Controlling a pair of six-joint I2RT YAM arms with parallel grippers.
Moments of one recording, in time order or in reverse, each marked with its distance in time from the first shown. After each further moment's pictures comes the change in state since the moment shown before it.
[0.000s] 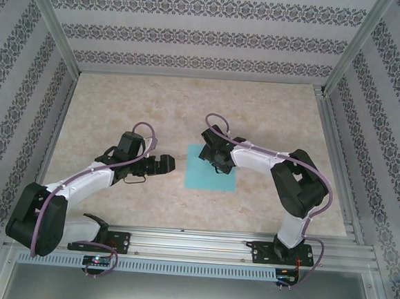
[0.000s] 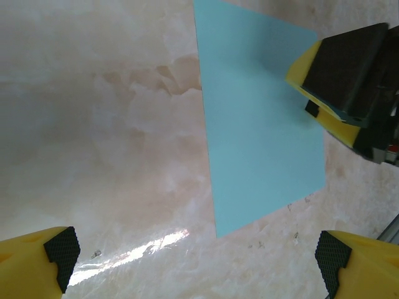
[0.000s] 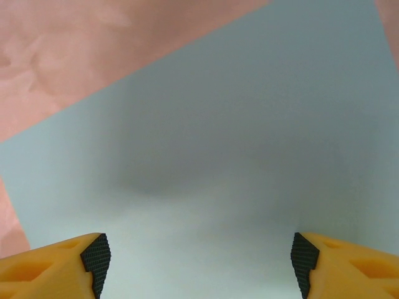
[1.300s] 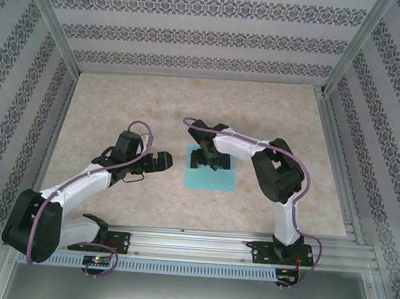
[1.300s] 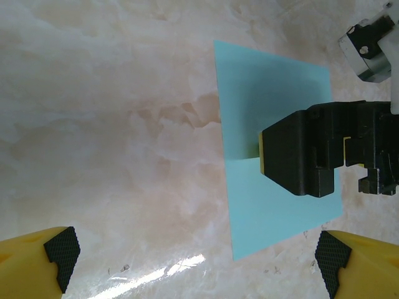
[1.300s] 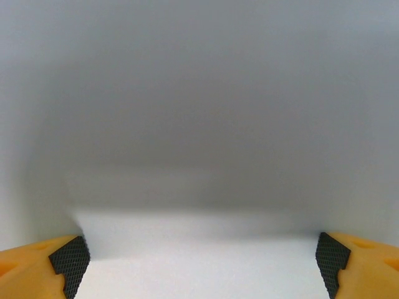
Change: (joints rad) left arm 0.000 -0.054 0.000 -0.006 -0.114 -0.001; right arm 0.030 0.239 0.304 -0.370 -0.069 -0.339
